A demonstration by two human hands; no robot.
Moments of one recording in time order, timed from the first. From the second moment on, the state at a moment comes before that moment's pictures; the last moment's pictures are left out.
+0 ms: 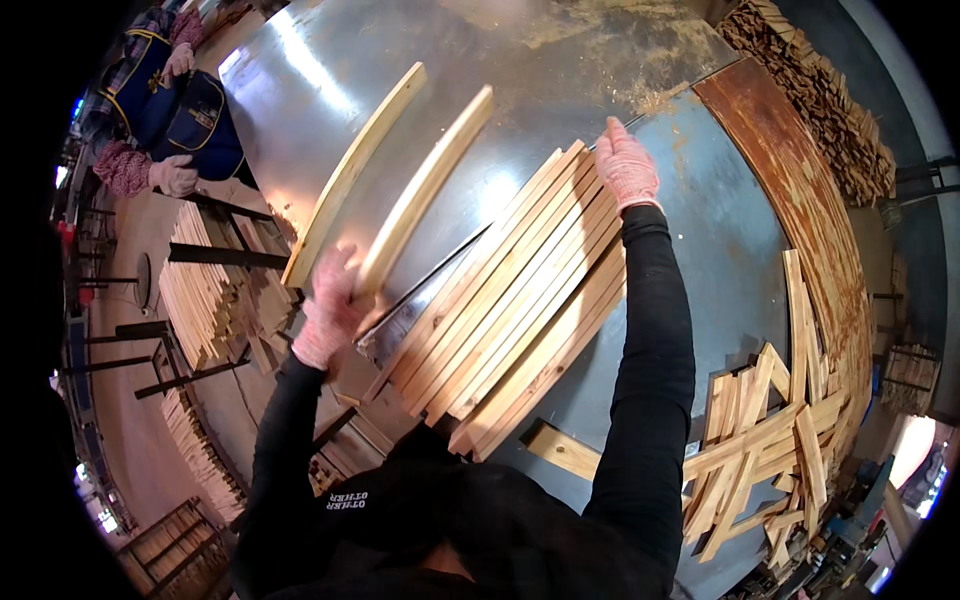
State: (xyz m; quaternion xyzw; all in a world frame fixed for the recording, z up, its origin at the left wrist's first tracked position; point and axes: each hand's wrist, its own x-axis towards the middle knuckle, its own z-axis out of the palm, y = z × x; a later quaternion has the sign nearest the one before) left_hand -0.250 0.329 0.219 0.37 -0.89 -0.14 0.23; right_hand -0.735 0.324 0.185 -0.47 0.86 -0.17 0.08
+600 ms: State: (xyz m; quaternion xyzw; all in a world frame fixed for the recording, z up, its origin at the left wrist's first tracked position) left_hand -0.174 0.421 0.206 0.44 -0.44 -0.79 0.00; right_hand -0.615 0.362 0.212 -0.22 0.64 -0.66 0.33
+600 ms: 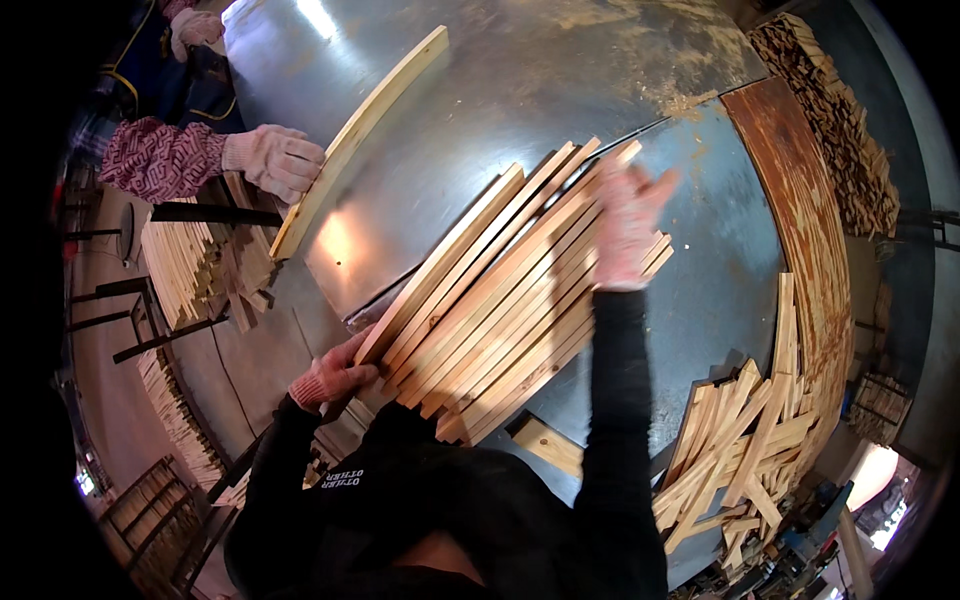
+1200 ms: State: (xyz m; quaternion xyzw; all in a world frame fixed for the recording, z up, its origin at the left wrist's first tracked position) left_hand -0.295 0.400 0.296 0.32 -0.85 -0.39 0.11; right_hand -0.517 0.336 0.346 -0.36 0.52 -0.55 0.55
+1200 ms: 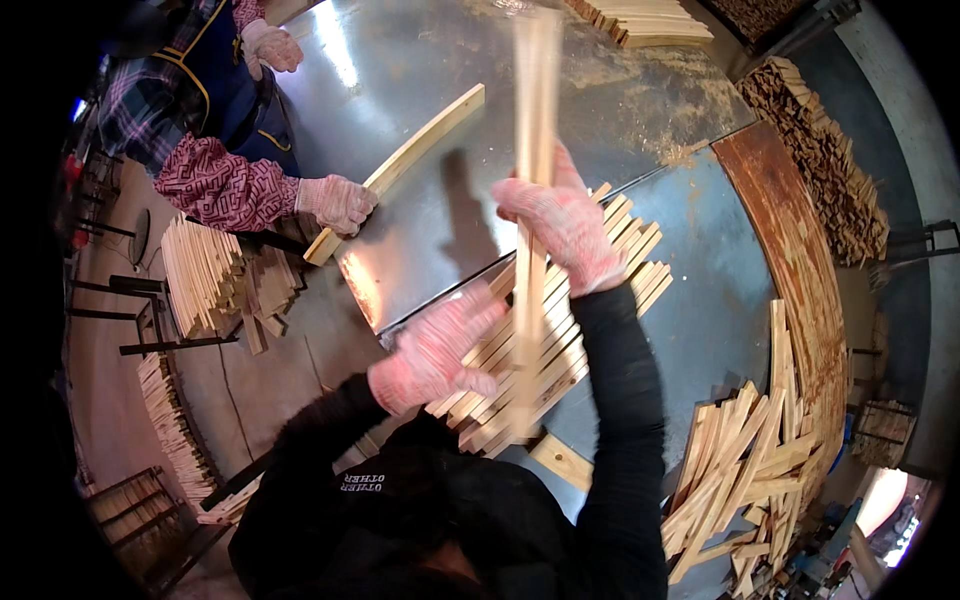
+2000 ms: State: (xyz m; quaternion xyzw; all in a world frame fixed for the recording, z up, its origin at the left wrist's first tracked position) left_hand -0.238 0.259 0.159 0.38 -0.91 -0.01 0.13; right_hand -0.473 0.619 0.086 -0.20 0.89 -0.37 0.20
